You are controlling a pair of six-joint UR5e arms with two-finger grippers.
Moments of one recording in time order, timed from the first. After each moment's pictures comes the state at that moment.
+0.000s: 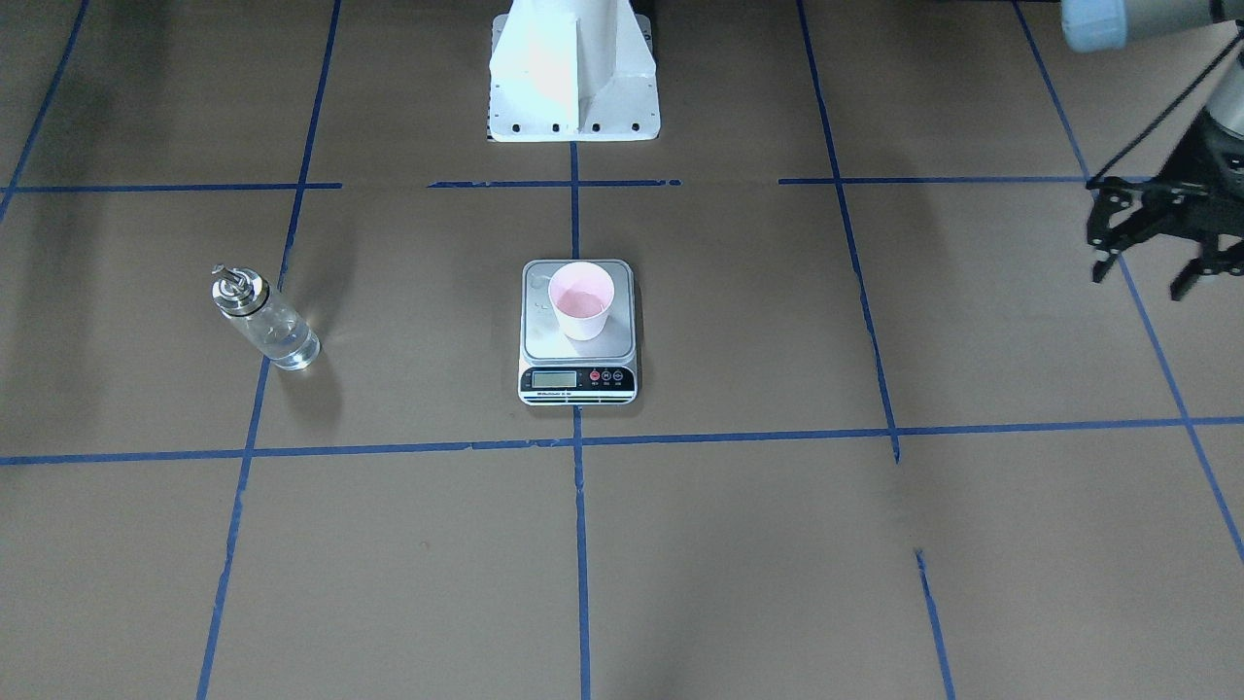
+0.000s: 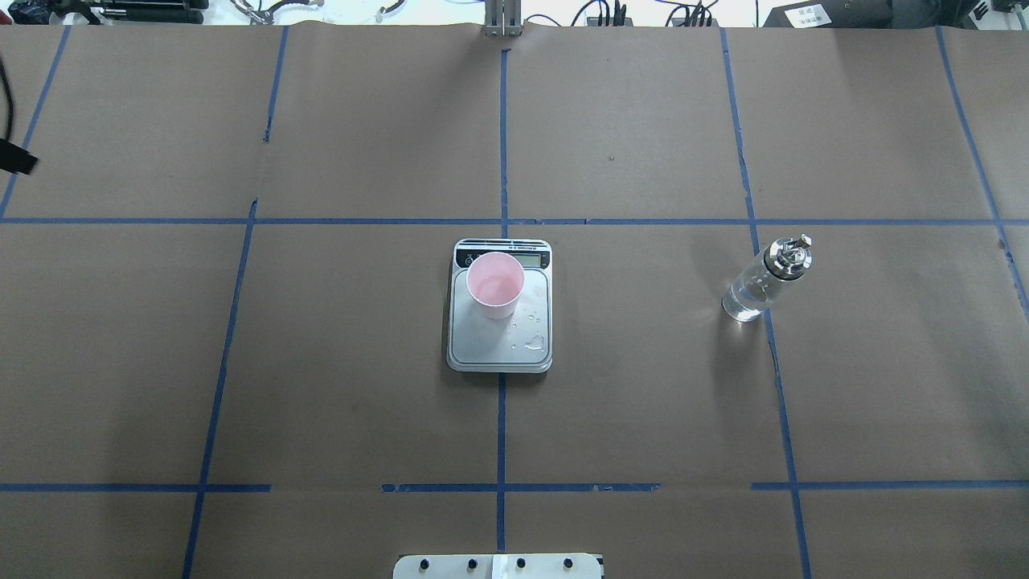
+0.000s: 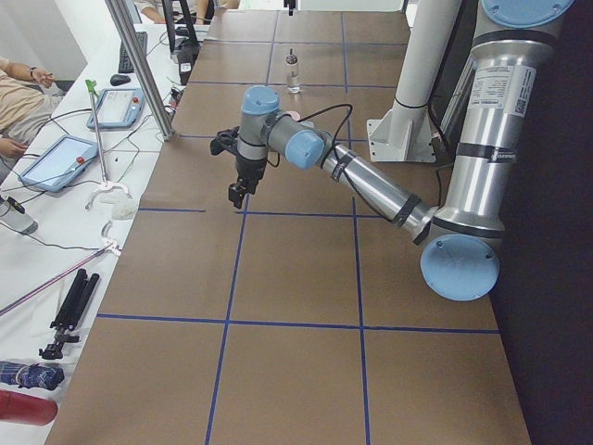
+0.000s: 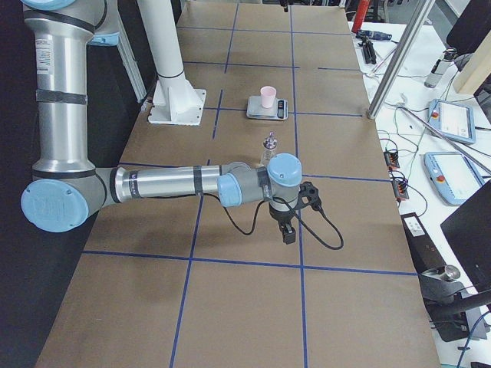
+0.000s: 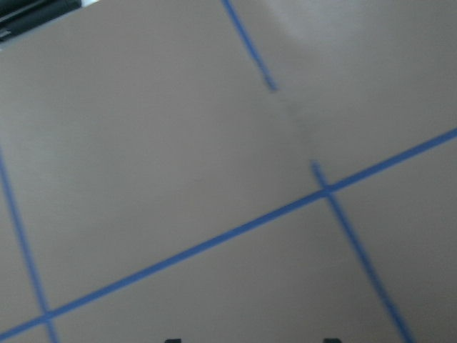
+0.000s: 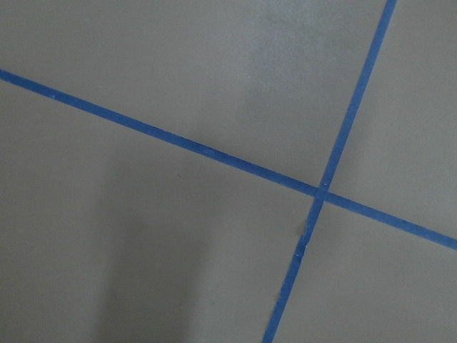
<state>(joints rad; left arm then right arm) -1.28 -1.71 -1.95 -1.56 -2.12 -0.06 1.46 -1.61 1.68 -1.45 2.33 -0.15</state>
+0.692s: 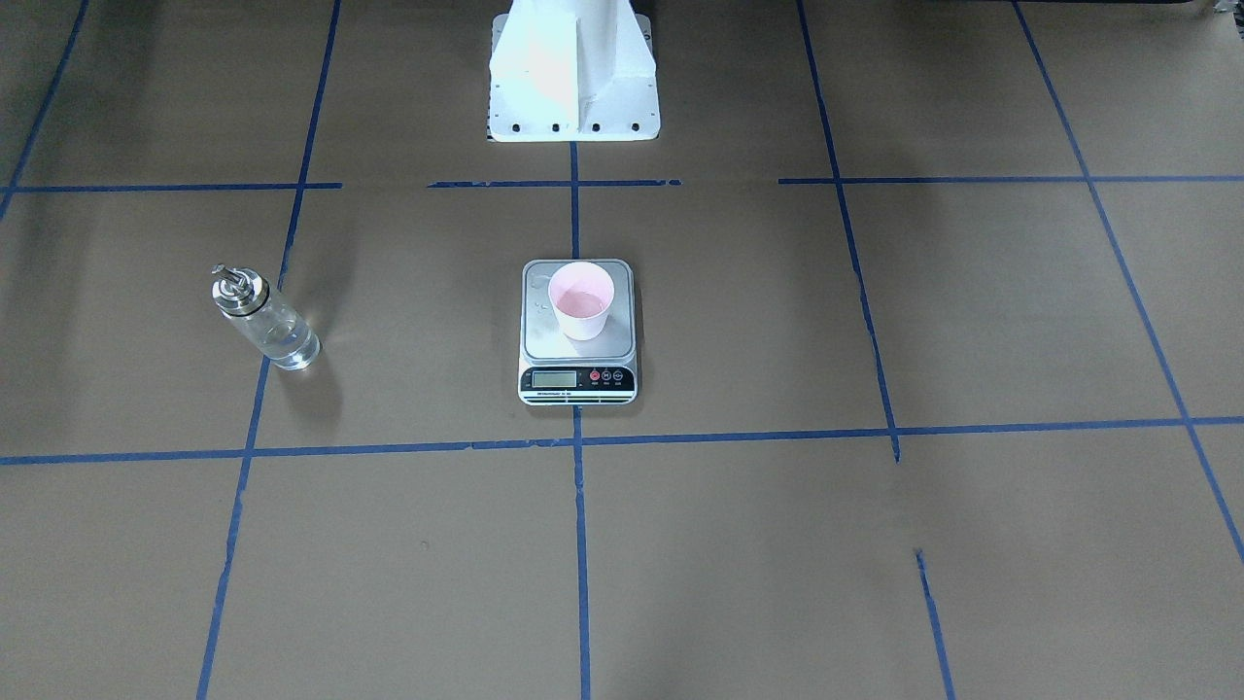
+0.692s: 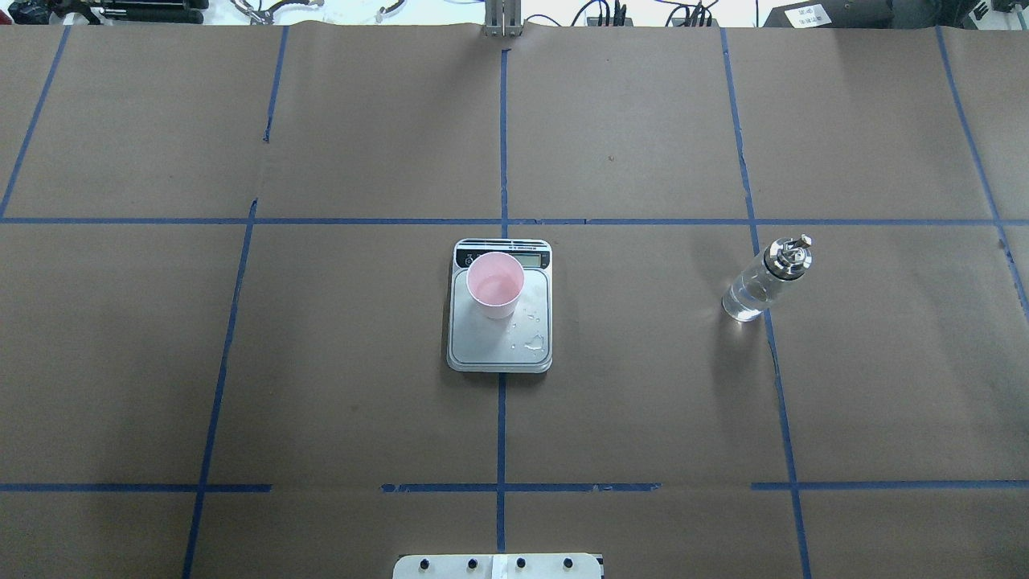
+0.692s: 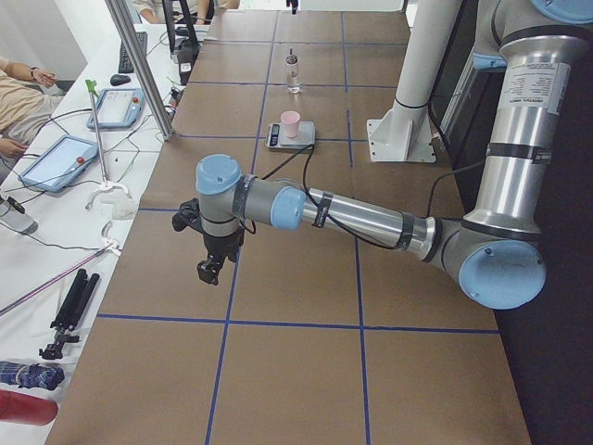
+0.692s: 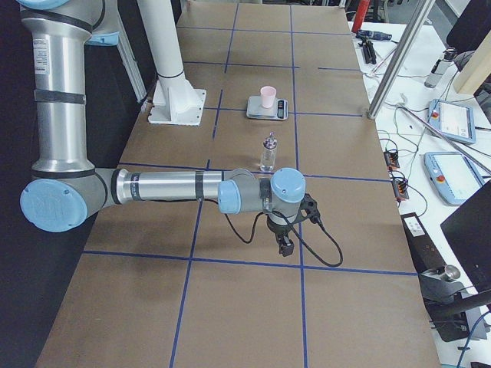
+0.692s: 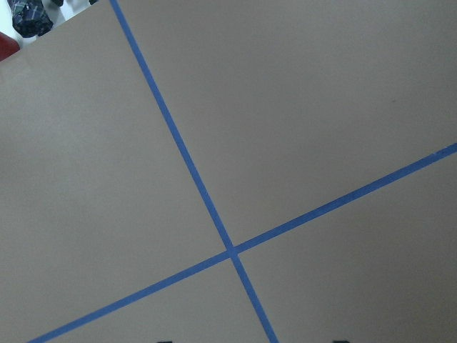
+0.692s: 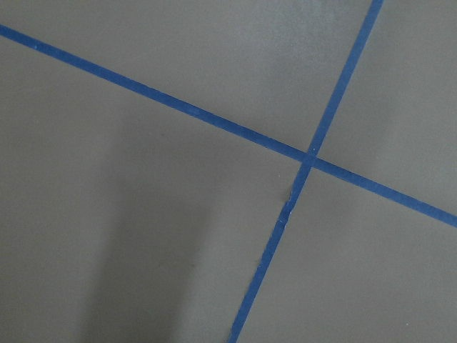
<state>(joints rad) -1.52 -1.67 -1.70 -1.57 -2.23 0.24 1.49 -1.61 1.66 -1.52 2.35 -0.26</state>
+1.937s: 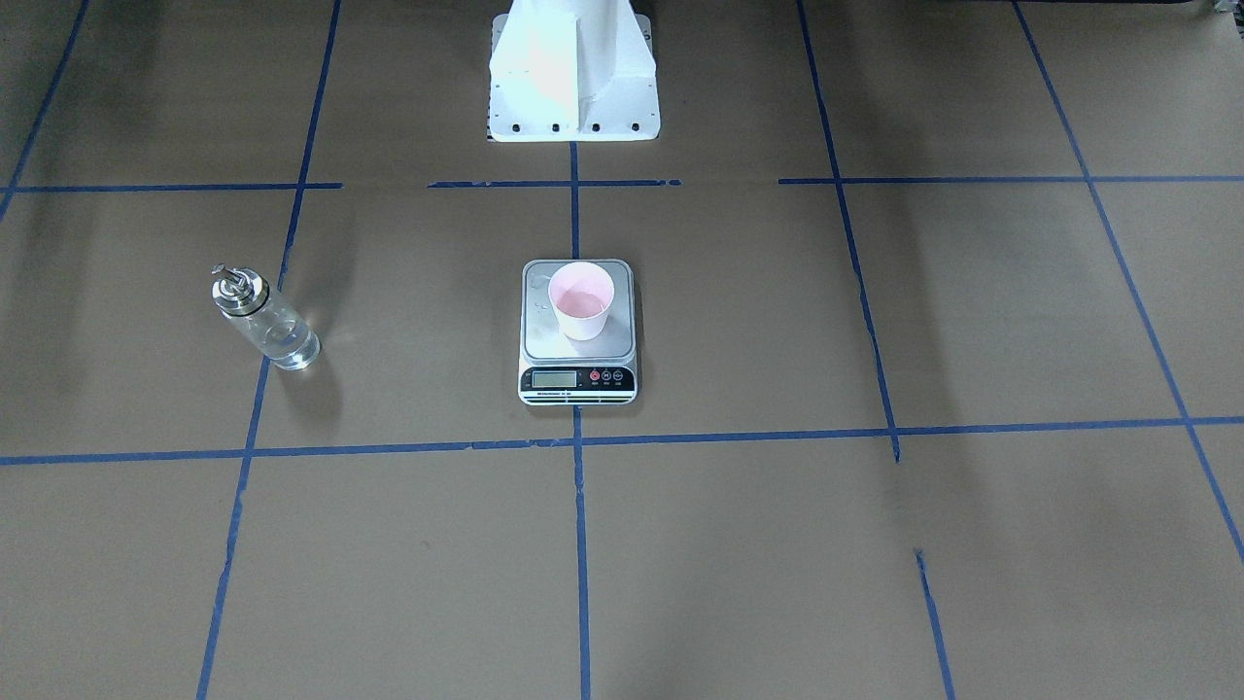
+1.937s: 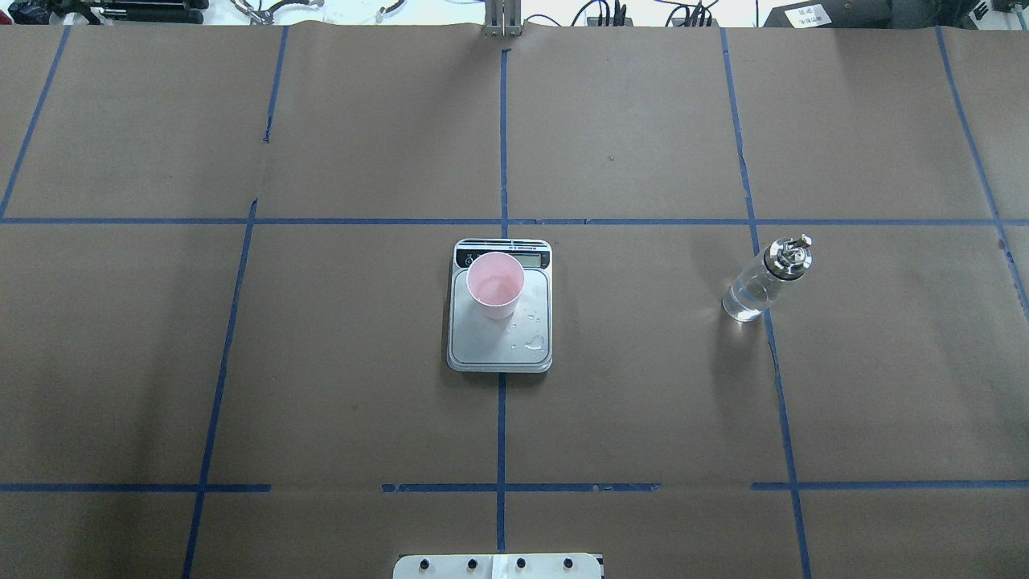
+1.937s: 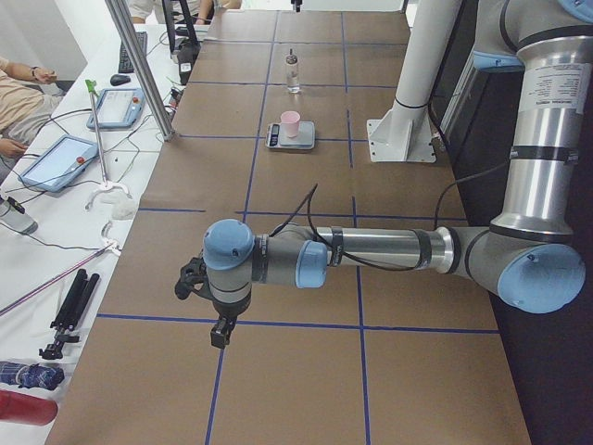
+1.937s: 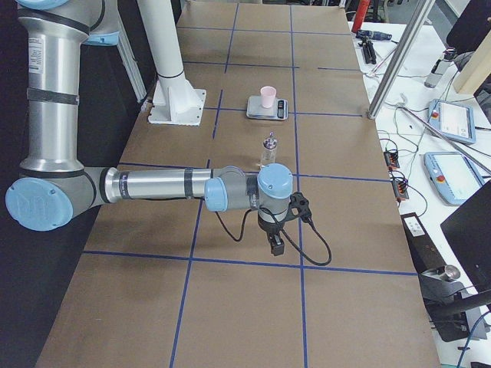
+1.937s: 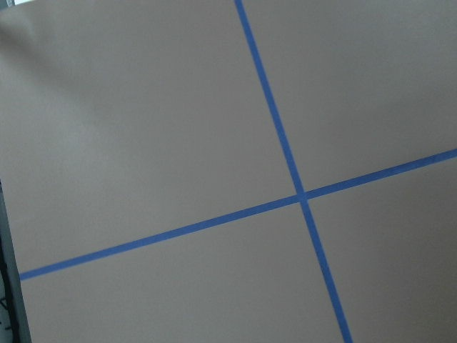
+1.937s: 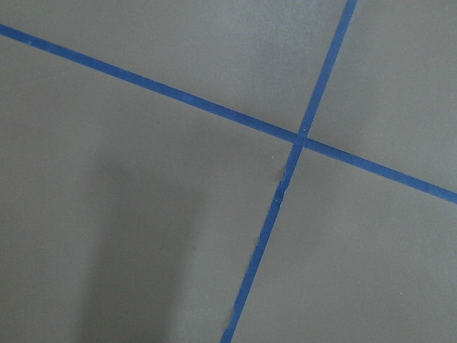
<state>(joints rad) -1.67 -1.63 -1.52 -1.64 -2.30 0.26 1.50 -1.67 1.73 -1.51 2.32 -0.21</state>
